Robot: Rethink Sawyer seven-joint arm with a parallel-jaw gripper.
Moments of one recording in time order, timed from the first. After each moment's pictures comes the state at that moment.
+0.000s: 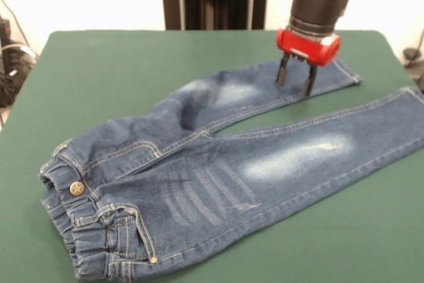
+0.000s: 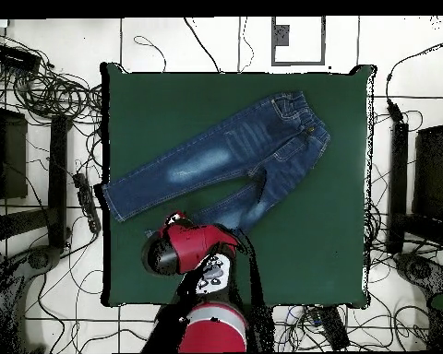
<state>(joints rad) 0.14 -0.45 -0.13 1.80 -0.20 0.11 2.75</state>
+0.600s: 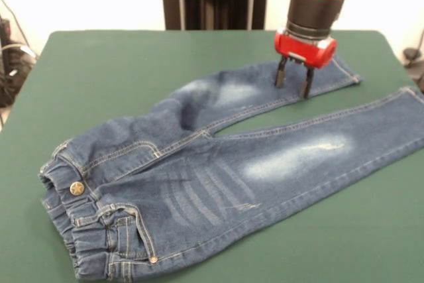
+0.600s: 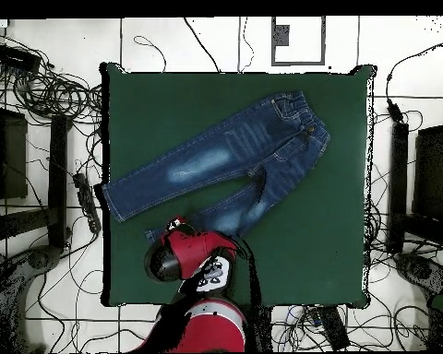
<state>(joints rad) 0.14 -0.42 -0.13 1.83 -0.20 0.03 2.75</state>
